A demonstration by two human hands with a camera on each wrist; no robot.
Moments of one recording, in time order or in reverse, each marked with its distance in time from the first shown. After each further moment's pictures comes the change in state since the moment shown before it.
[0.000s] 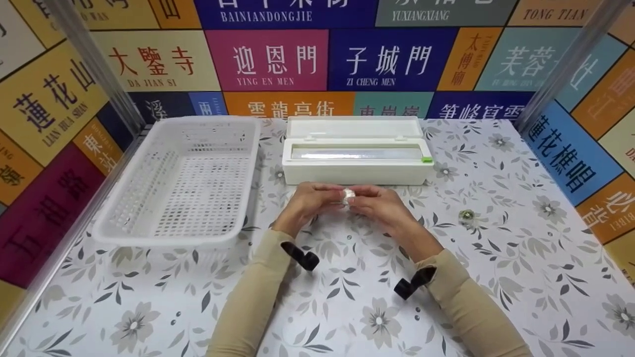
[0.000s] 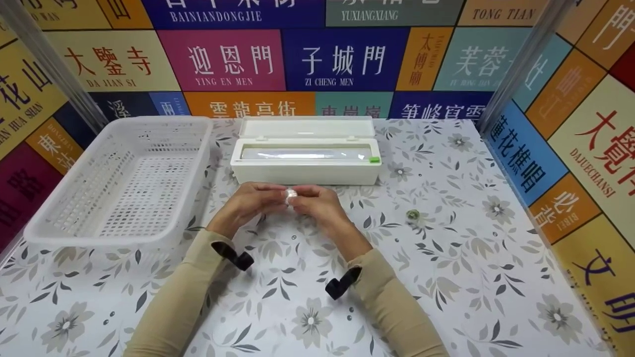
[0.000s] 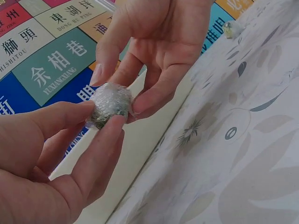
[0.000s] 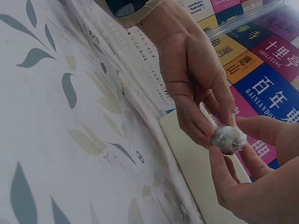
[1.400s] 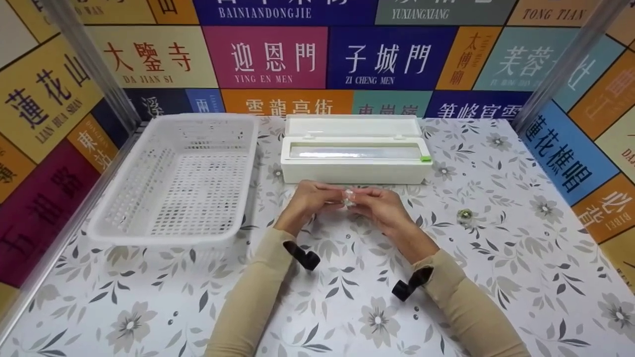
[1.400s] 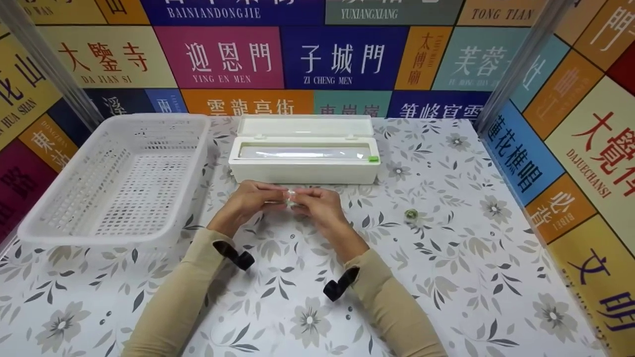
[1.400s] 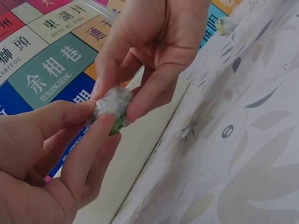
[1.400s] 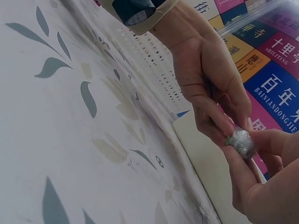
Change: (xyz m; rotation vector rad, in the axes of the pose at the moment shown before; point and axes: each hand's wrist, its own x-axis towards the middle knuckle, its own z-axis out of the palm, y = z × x) left_hand -0.002 0.000 0.005 0.075 0.013 0.033; right_hand 0.001 0.007 -0.001 0.111 0.064 -0.014
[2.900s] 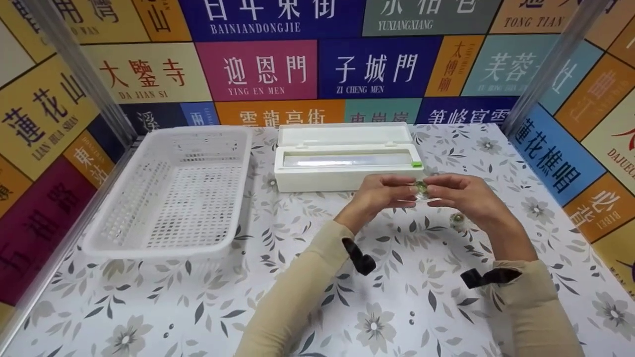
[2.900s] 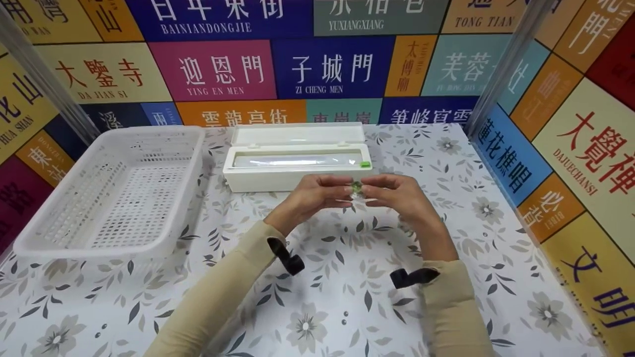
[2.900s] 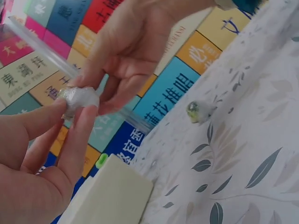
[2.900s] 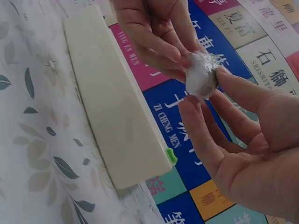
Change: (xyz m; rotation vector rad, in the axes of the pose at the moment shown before) left_hand 0.008 0.022 0.134 -0.094 -0.283 0.071; right_hand -0.049 -0.084 -0.144 -0.564 -0.084 -0.201
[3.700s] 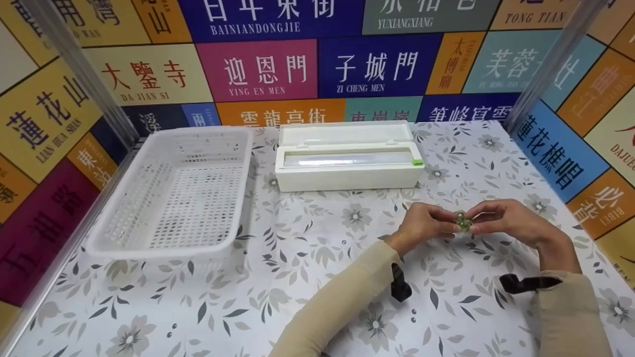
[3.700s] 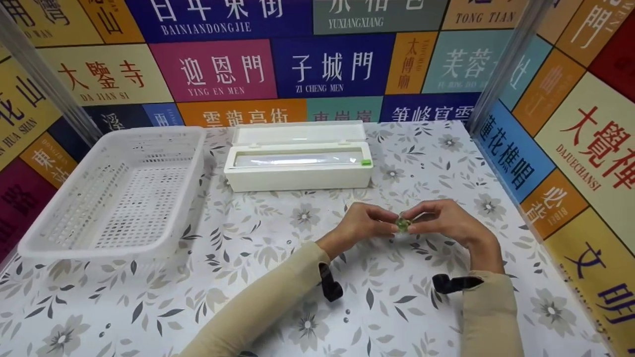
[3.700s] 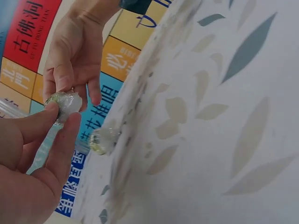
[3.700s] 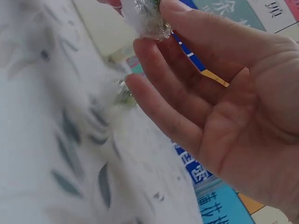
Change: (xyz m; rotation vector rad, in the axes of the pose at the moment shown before) left_hand 0.011 -0.071 0.076 0.280 0.078 0.018; right_hand -0.037 0.074 -0.078 -0.243 -0.188 -0.003
